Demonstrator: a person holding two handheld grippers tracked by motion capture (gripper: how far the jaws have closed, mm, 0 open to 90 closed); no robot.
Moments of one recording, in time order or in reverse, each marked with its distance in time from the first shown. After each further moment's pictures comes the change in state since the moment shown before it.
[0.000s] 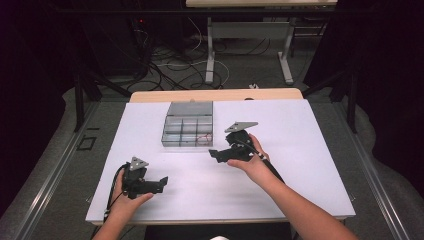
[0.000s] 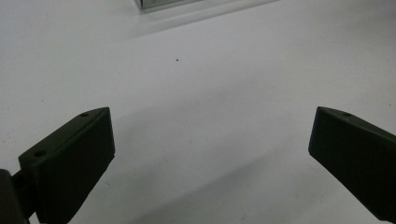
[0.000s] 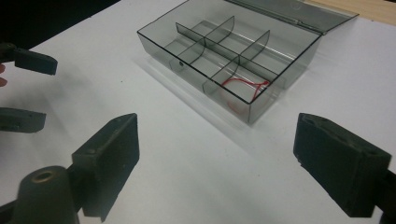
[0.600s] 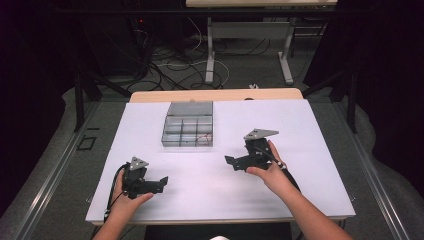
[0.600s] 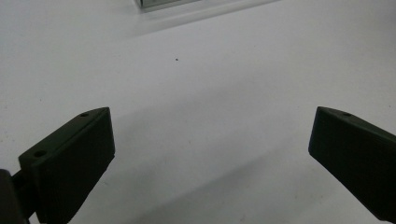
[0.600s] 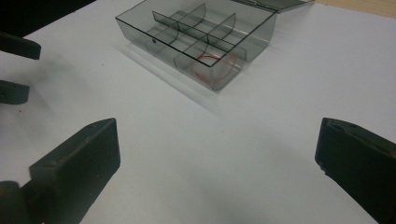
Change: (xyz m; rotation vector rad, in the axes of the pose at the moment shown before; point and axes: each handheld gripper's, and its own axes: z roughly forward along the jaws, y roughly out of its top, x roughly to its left) left arm 0.000 0.000 0.000 -0.002 -0.002 -0.009; right arm -0.021 -0.034 -0.035 -0.040 -0.047 0.019
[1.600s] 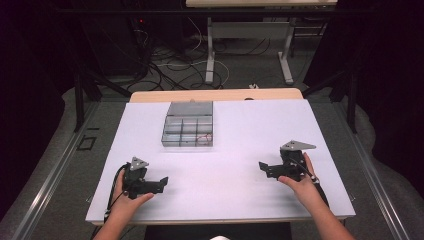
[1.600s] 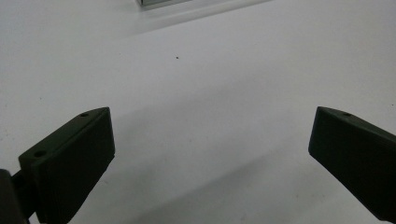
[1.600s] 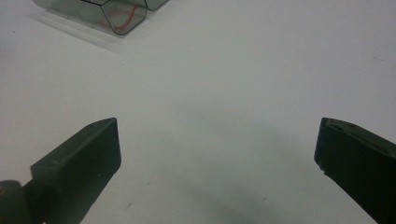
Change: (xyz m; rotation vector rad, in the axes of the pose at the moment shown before) left arm 0.000 0.000 0.000 0.007 0.008 0.008; right arm -0.061 -0.066 -0.051 -0.002 -0.162 0.094
